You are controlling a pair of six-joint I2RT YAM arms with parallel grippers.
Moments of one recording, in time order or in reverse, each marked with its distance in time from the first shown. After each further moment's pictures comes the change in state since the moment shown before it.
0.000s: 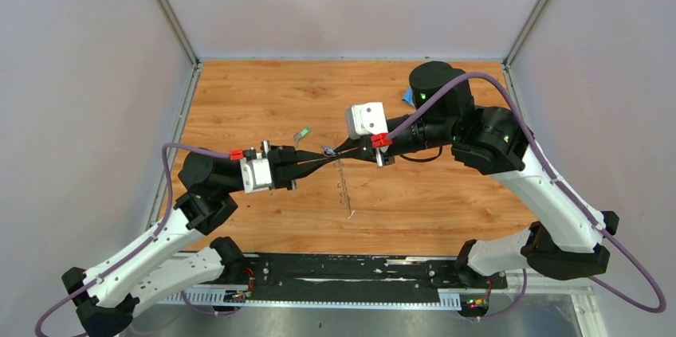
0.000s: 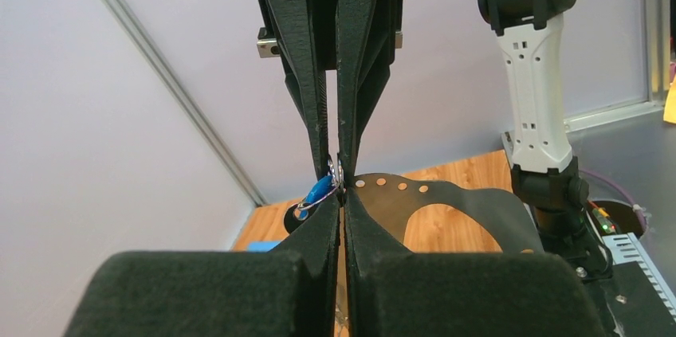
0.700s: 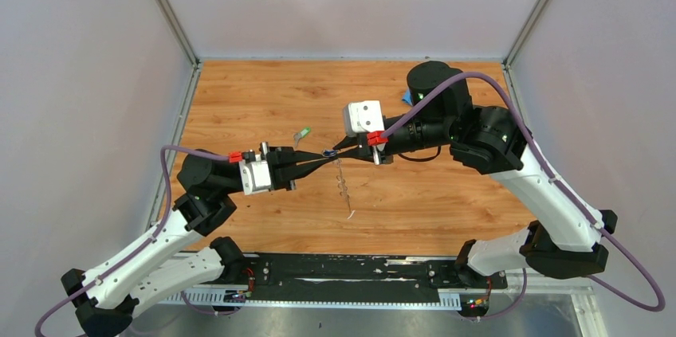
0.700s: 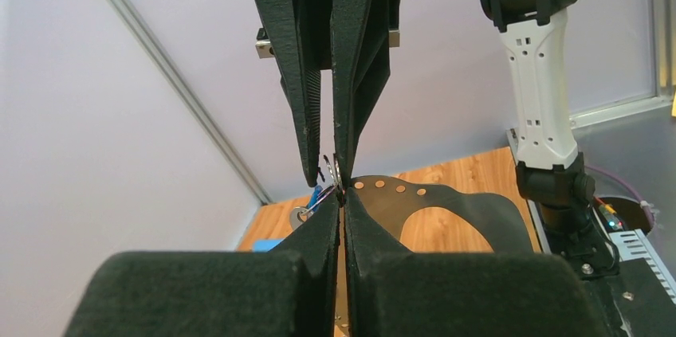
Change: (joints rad) left arm 0.000 -0.012 -0.005 -0.012 -0.005 0.018; right arm 0.006 0.010 0.011 -0.005 0.035 0.016
